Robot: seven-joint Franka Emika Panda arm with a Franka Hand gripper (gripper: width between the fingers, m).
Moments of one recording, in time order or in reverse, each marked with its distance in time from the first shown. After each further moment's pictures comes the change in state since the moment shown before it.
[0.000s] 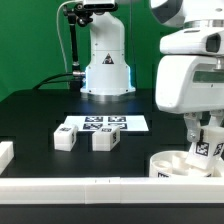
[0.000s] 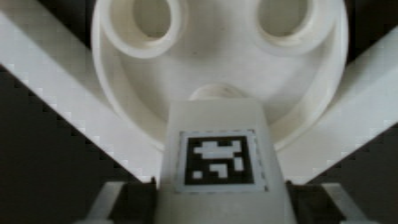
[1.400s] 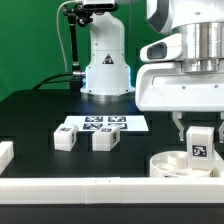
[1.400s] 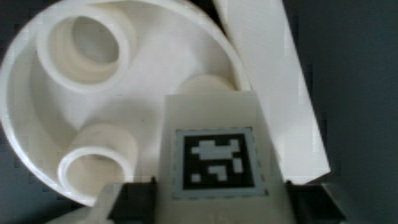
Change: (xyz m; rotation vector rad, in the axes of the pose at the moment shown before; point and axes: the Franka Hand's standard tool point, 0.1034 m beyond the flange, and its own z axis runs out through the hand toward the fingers) arm -0.005 -0.001 0.003 0.089 0.052 1.176
